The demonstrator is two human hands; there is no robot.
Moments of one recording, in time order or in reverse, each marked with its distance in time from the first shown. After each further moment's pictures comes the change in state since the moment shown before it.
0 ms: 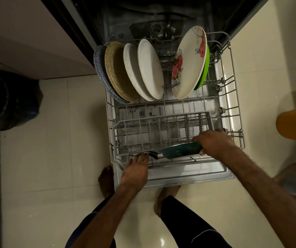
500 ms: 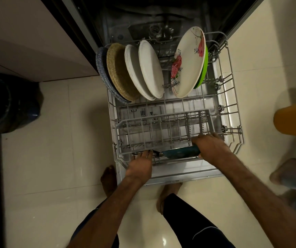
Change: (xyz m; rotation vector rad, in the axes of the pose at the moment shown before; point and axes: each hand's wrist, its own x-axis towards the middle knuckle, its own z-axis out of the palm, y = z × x) left_hand 0.004 0.003 -0.022 0.008 -0.092 0.040; right_hand -0.014 -0.030 0.012 0.027 0.042 0.087
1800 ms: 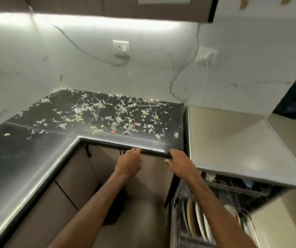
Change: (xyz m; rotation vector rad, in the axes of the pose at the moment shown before) left_hand -0.464 -0.244 -0.557 -0.140 0.958 -0.233; right_hand -0.247 -0.353 -0.586 0.303 0.832 -0.296
